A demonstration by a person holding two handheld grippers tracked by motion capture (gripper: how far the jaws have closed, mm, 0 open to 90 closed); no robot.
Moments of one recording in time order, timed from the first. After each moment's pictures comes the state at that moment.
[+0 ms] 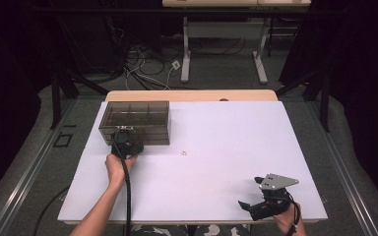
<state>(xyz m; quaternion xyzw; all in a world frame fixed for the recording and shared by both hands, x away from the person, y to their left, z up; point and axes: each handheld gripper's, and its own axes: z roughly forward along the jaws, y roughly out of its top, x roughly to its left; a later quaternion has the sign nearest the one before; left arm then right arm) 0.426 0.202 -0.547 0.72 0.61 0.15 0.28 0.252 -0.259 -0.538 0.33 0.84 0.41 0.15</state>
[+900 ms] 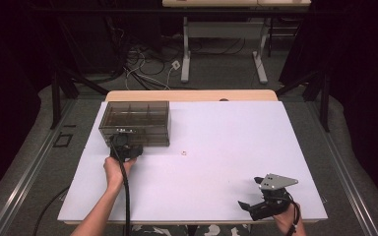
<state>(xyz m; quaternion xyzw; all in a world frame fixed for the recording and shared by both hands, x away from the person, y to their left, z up) 0.416 0.205 -0.548 0.73 0.61 0.14 0.28 0.253 -0.259 -0.538 0.33 0.84 0.41 0.15</state>
